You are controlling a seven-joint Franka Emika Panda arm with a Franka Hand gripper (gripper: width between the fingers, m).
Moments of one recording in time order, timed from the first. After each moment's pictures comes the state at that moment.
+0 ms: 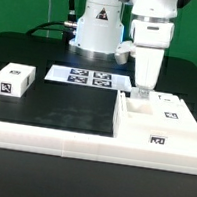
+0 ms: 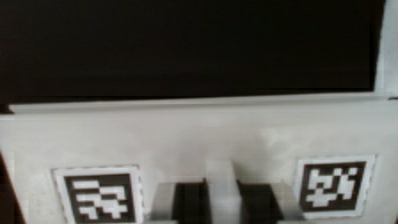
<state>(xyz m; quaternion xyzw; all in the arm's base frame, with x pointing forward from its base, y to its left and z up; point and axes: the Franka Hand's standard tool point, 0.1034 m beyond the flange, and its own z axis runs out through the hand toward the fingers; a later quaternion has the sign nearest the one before) 0.403 0.095 0.015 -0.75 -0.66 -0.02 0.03</state>
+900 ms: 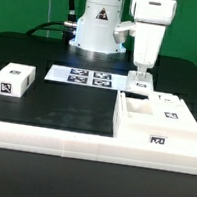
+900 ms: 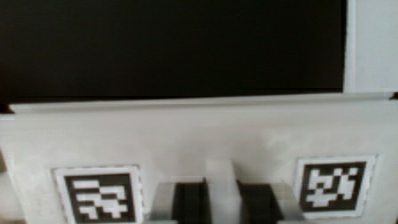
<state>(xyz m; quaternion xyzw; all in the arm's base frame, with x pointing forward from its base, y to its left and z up) 0.413 0.082 0.056 -0.75 -0.66 -0.01 0.01</state>
